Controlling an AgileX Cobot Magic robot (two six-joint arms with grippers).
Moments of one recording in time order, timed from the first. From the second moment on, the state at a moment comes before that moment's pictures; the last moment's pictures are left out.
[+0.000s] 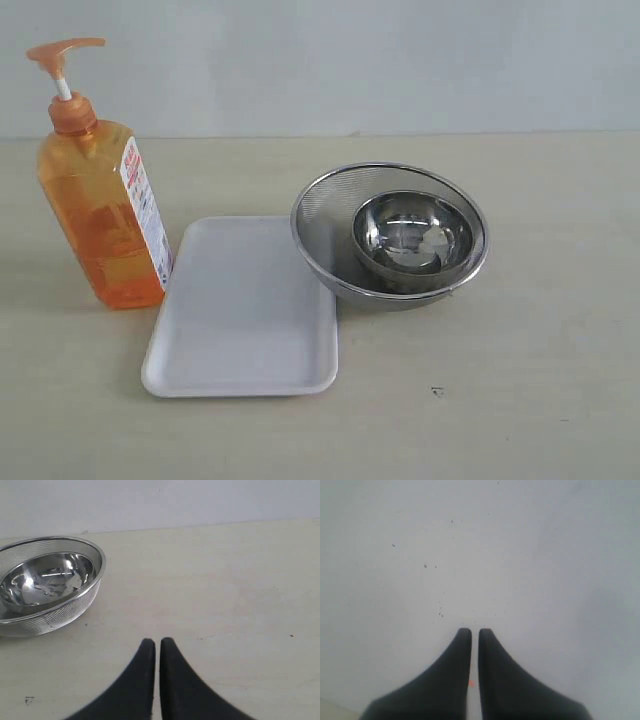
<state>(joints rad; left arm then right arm) -0.05 0.13 -0.24 -0.14 -0.16 -0.40 0.07 0.00 0.00 0.05 0.35 0.05</state>
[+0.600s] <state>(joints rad) -0.05 0.92 -1.36 -0.41 0.55 0.18 0.07 0.00 0.00 0.04 0.35 0.05</state>
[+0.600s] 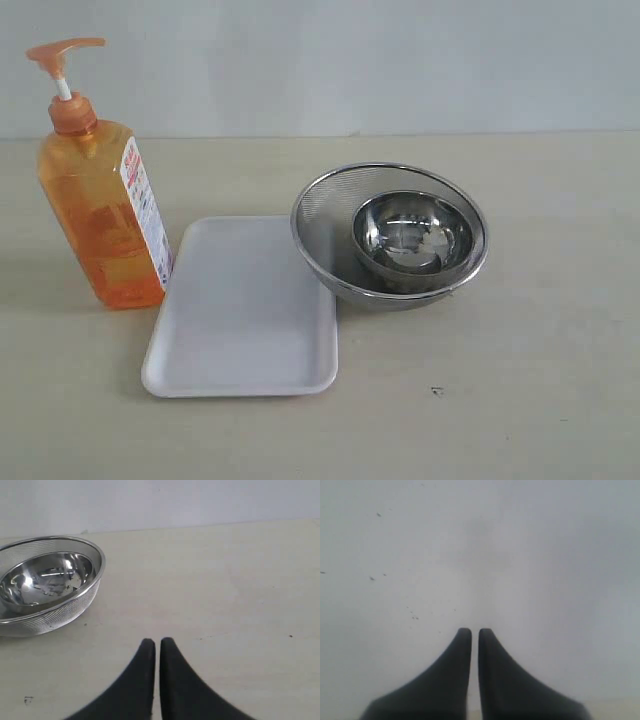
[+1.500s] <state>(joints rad) -0.30 0.93 -0.38 -0.28 -0.62 0.14 0.07 0.00 0.00 0.04 0.34 0.05</state>
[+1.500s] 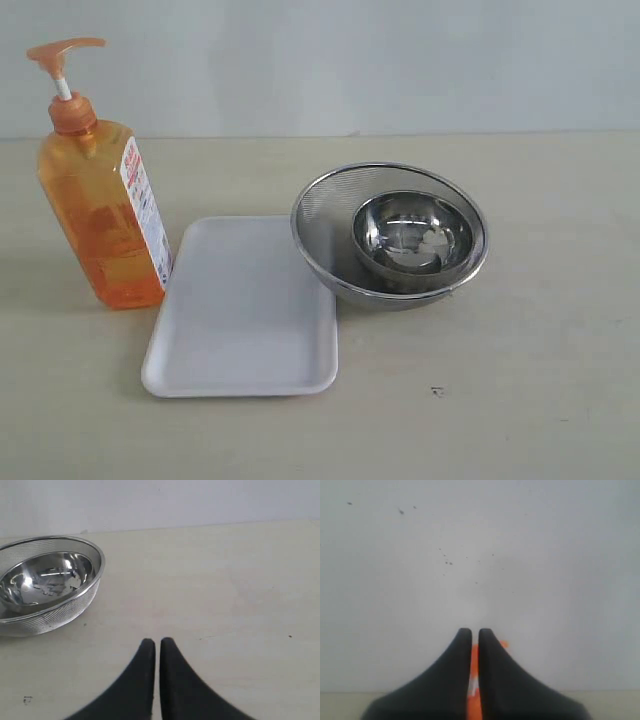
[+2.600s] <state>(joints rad) -0.32 1.22 -0.10 -0.05 -0.91 -0.02 0.07 0.00 0.00 0.04 0.34 0.05</state>
